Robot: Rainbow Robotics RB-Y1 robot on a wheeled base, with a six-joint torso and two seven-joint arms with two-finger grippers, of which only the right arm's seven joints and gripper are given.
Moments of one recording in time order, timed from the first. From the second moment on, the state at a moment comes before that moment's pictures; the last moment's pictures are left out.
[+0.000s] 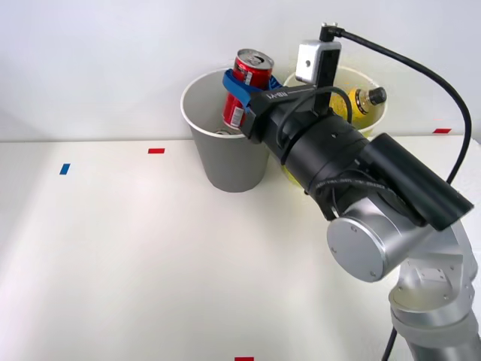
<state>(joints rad) -0.24 -0.14 0.31 -2.17 -0.38 0.53 1.45</state>
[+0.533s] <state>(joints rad) -0.53 -0.05 0.28 -1.73 -0.33 0.36 1.46</state>
